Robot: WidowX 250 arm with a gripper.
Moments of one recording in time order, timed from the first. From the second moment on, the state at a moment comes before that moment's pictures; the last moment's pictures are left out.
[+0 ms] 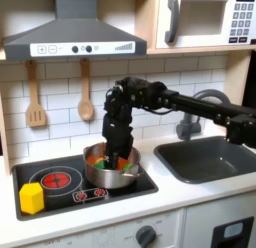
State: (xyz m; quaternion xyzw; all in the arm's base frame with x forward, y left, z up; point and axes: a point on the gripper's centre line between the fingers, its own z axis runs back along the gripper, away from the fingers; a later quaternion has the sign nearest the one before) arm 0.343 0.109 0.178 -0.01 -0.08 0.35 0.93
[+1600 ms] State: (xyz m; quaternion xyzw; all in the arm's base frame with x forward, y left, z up) arm 0.348 0.133 0.178 0.00 -0.11 0.35 0.93
